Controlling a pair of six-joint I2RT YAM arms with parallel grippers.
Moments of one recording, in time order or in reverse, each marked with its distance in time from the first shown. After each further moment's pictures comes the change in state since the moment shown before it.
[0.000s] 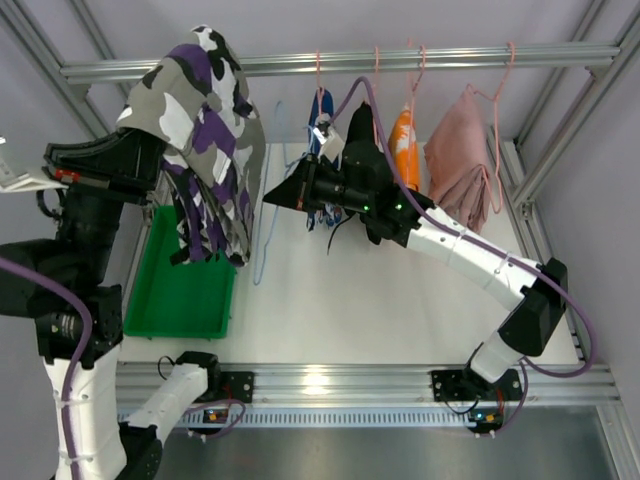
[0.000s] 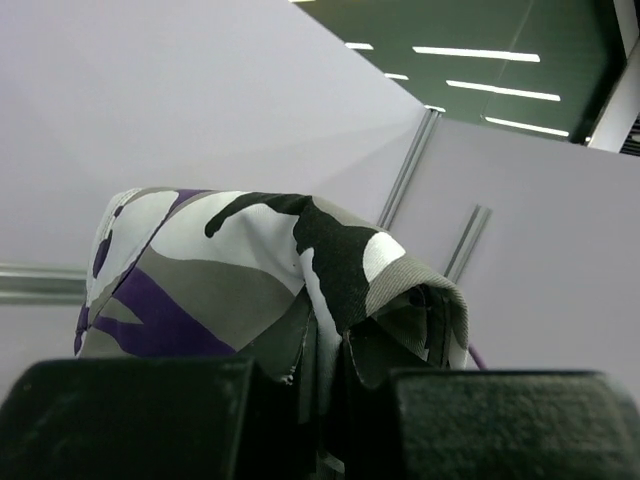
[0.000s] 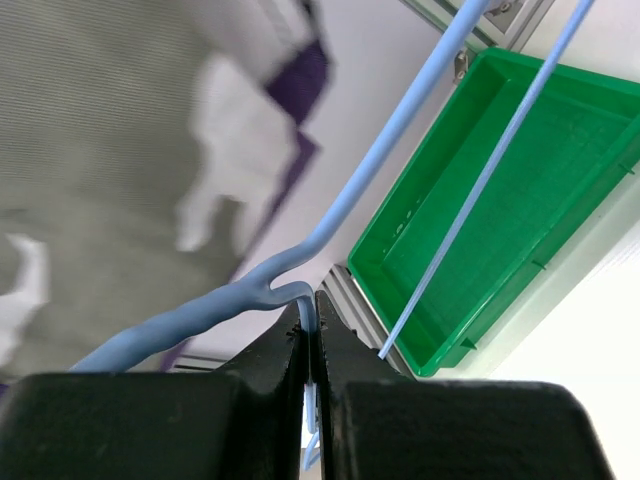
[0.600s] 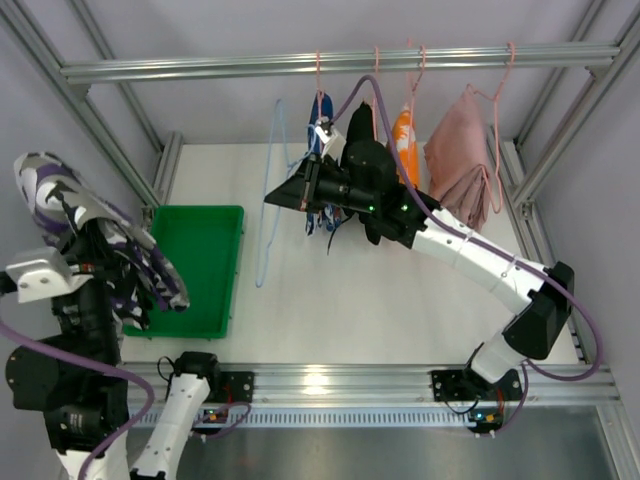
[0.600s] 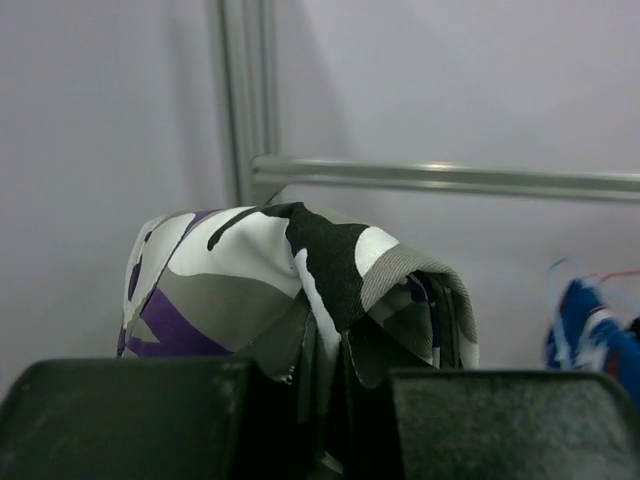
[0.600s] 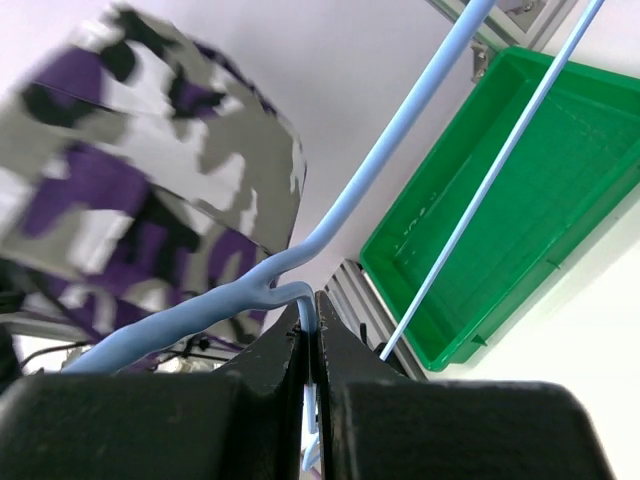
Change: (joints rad) left arm 0.031 -0.392 -0.270 -0.267 -0.521 0.792; right arm 0.000 -0.025 -0.008 0.002 -0.027 -0.002
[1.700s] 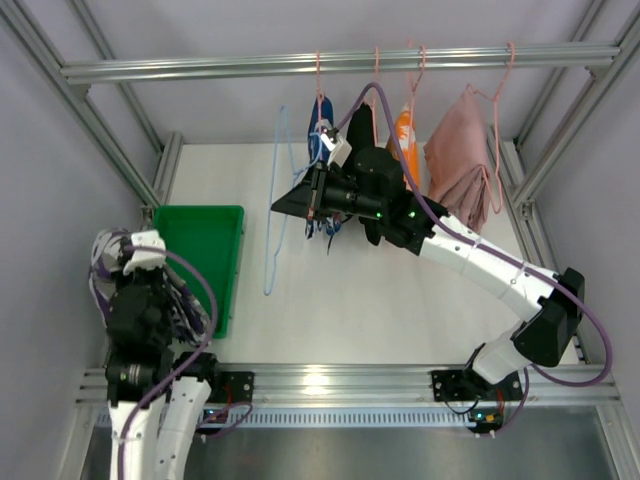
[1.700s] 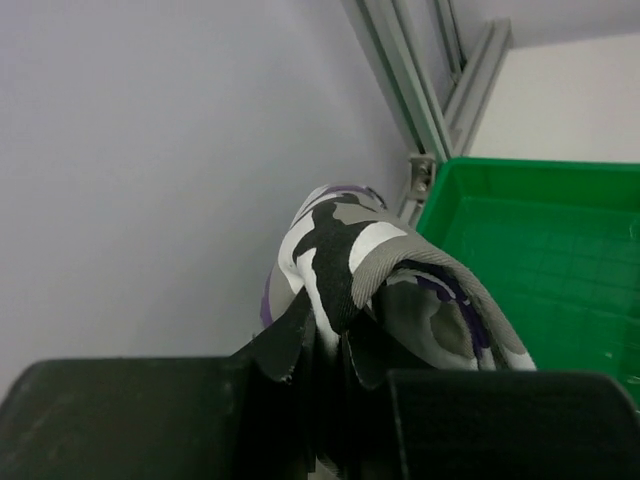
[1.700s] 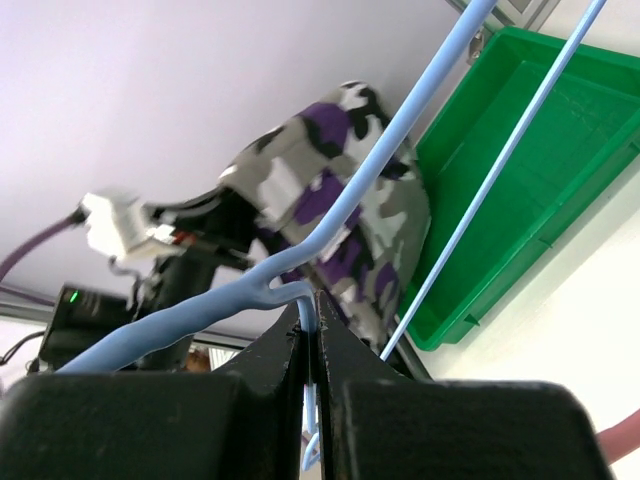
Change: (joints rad) left arm 0.037 -0.205 -0.554 -0.145 -0.320 0.348; right arm 0.000 -0.064 -0.076 0.002 -0.013 -0.015
